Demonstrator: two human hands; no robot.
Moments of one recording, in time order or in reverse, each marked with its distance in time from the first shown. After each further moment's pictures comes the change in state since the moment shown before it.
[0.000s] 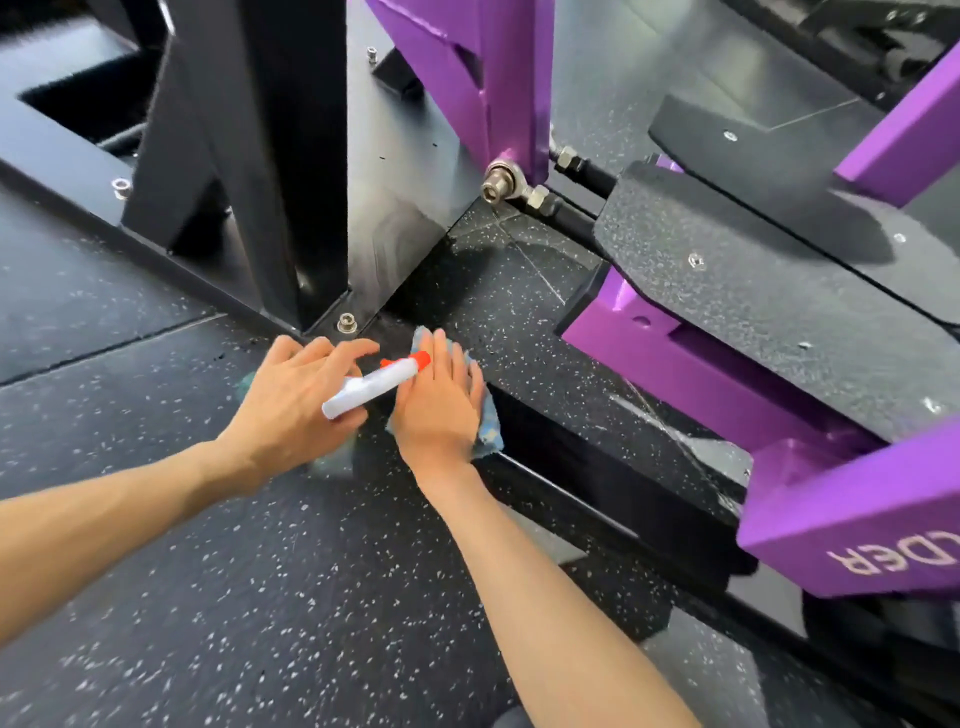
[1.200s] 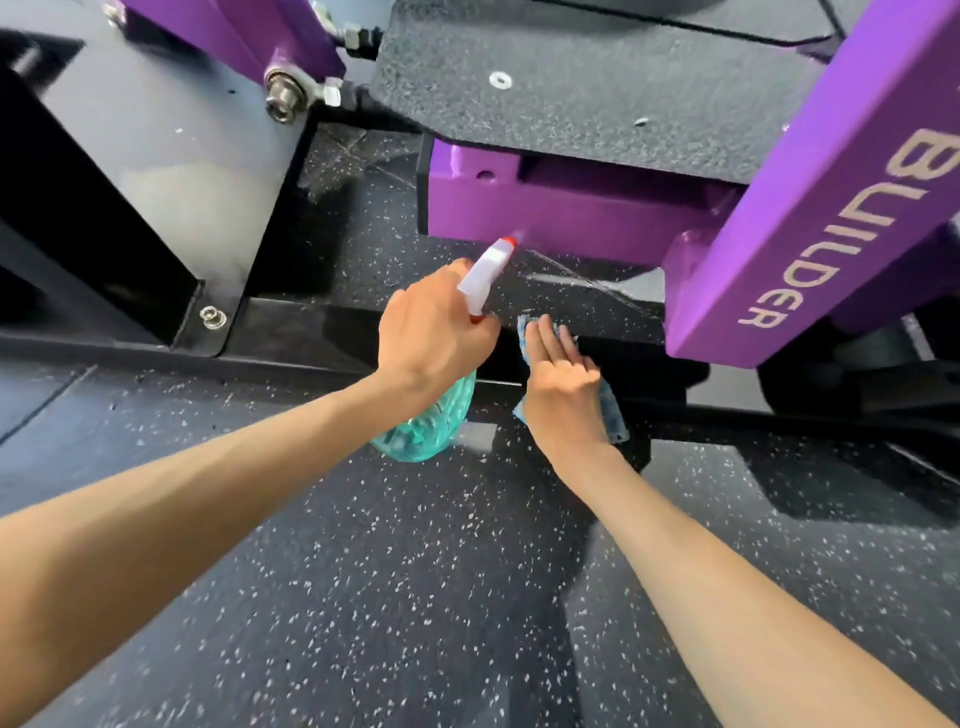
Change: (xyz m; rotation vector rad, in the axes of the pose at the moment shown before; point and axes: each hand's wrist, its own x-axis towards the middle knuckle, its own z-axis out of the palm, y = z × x) left_hand 0.079 0.181 0.019 -0.372 -0.287 -0.089; right_hand -0.103 0.161 -0.036 -0.084 -0.134 0.341
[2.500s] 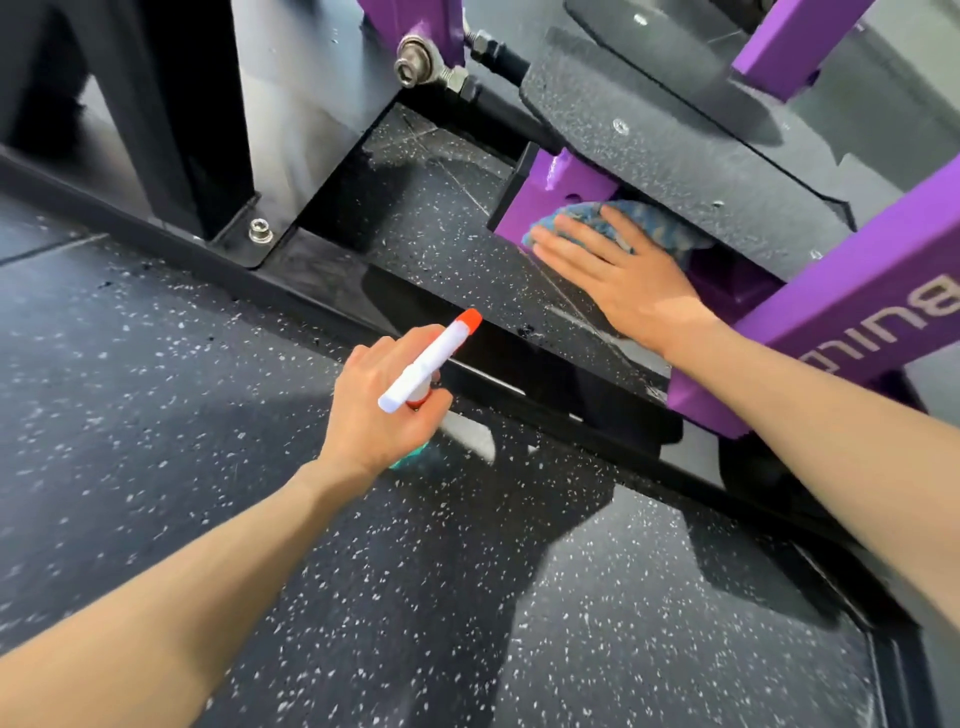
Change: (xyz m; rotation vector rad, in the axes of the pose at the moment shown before) left_hand -0.099 -0.063 0.025 -0.380 0.449 0.085; right_hand 0.089 0.030 -0.117 -1.061 0.580 -0.966
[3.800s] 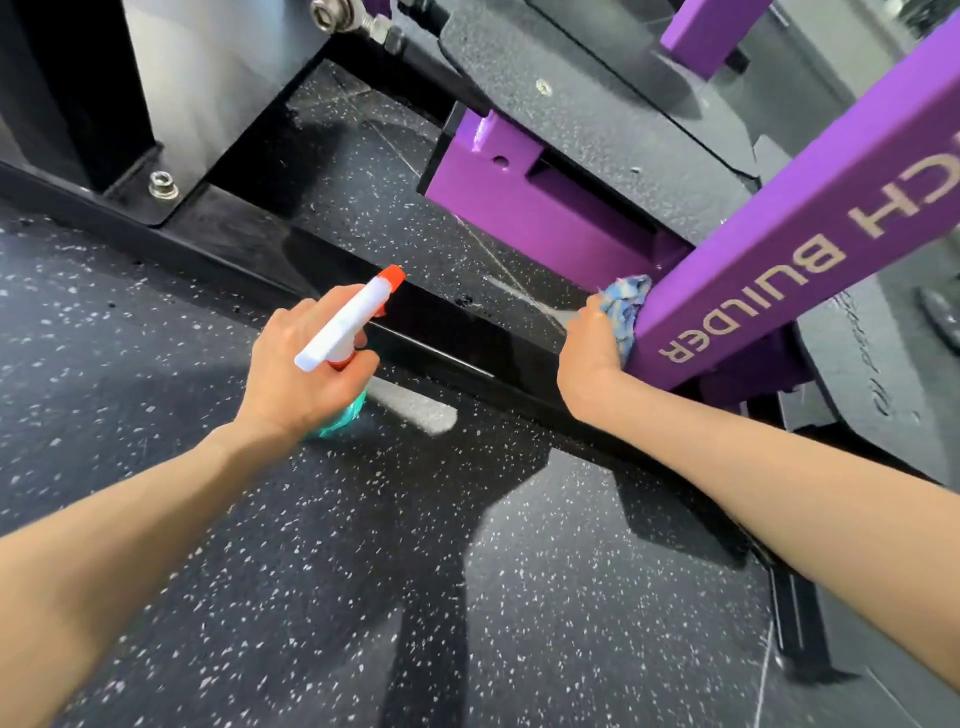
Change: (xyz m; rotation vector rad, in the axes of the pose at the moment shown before) left_hand 0.003 -0.001 -0.002 -0.003 -0.022 -0.071; right_hand -0.039 -0.071 -0.050 -0.377 -1.279 0.041
